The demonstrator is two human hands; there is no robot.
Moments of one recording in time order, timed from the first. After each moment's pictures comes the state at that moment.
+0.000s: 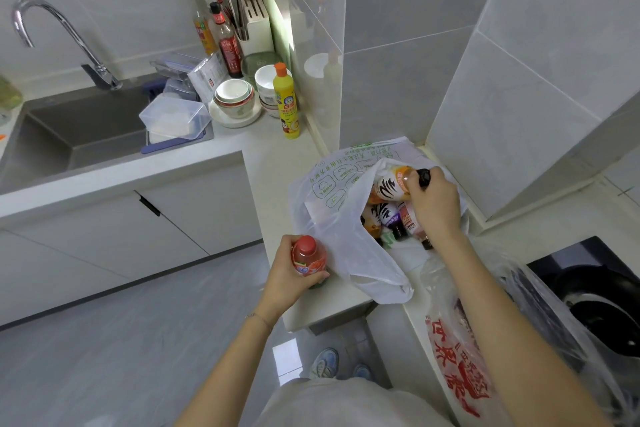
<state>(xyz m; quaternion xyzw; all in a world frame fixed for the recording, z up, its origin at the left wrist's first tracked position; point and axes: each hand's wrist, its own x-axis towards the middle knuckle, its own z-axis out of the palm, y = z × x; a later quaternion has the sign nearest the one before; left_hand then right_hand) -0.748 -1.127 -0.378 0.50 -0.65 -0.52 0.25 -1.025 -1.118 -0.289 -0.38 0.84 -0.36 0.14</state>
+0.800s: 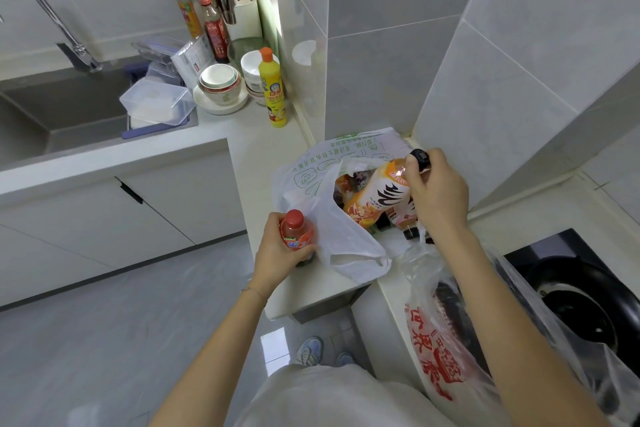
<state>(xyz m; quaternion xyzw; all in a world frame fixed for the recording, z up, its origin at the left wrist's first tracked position) -0.773 -1.134 -0.377 0.54 -0.64 -0.47 0.28 -1.033 -1.087 -0.257 -0.48 0.81 -0.33 0.02</state>
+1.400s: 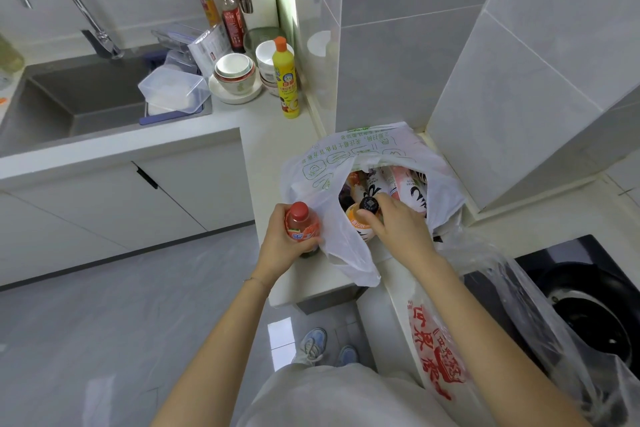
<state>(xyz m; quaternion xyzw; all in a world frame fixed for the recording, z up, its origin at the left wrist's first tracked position) -0.774 -1.130 -0.377 0.53 -0.63 -0.49 0.30 -0.998 -1.073 -0.314 -0.65 0.74 -0.16 0.12</state>
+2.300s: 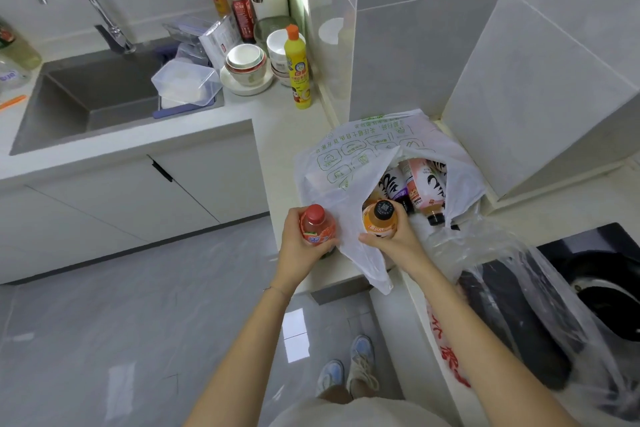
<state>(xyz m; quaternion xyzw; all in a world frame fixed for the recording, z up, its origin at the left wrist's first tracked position) -0.770 -1.104 -0.383 0.53 -0.61 -0.49 0.33 -0.974 -1.055 -0.374 -0.35 0.66 -0.43 0.50</state>
